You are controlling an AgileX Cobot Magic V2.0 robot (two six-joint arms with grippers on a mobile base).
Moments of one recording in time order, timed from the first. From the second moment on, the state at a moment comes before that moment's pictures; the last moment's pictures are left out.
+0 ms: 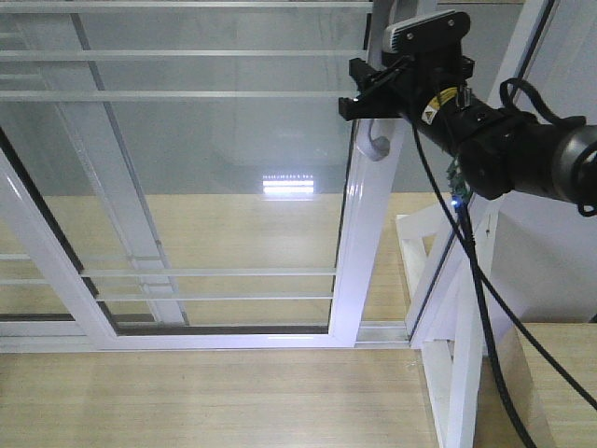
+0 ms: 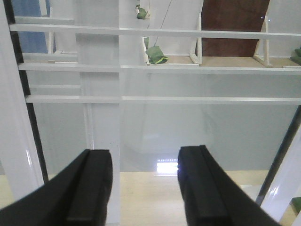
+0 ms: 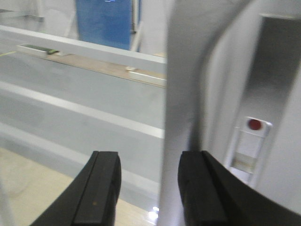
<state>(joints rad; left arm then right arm) -0.08 0.65 -0.39 0.10 0.01 -0.18 0.32 1.84 -1.10 -0.22 -0.54 0.11</state>
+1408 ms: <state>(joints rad) -0.43 1.32 -0.52 0.10 -0.49 -0.14 0.35 0.69 -0.43 -0.21 0.19 0.21</state>
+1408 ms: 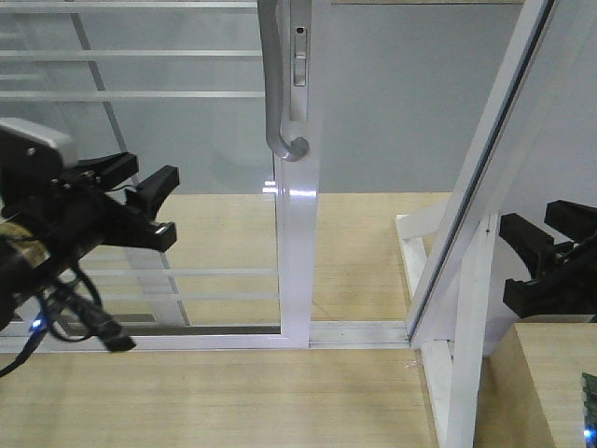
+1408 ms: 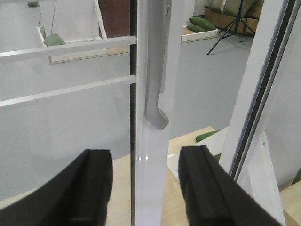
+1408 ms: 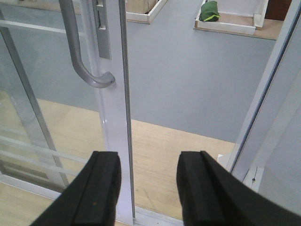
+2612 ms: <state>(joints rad) -0.45 2.07 -1.48 0.11 -0.38 -0.15 0.35 0.69 -0.43 -0.21 0.19 0.21</state>
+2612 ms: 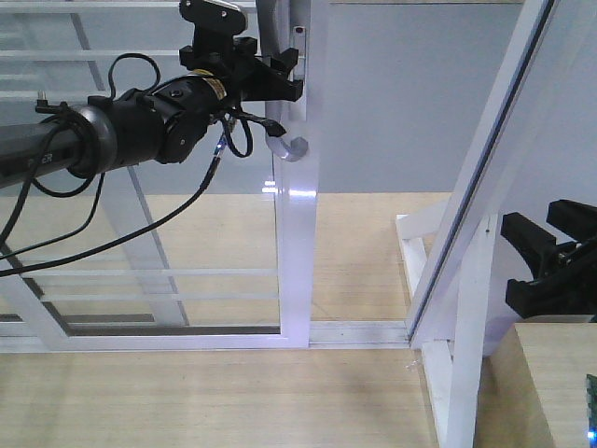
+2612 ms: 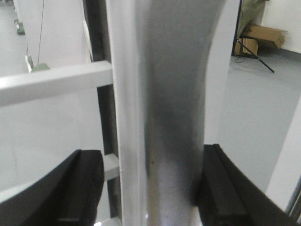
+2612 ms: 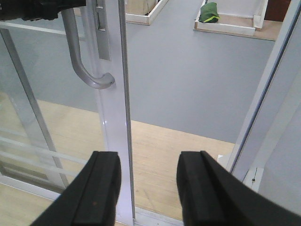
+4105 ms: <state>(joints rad) -0.15 1.87 -1.48 0.08 0.22 -0.08 0.35 0.69 -0.43 -0.21 0.19 0.21</state>
